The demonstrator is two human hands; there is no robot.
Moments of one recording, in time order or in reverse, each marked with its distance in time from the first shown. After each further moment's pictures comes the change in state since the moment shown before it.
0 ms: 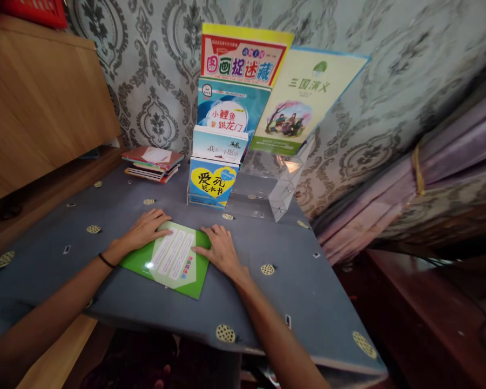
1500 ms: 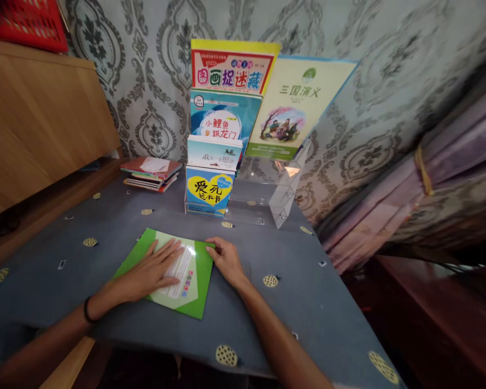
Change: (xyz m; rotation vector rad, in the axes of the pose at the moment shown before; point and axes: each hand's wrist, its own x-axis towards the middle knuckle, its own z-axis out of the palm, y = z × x) left_hand -0.043 0.066 0.011 0.076 -0.196 0.158; right_hand -0.006 0.027 0.016 0.805 0.115 0.157
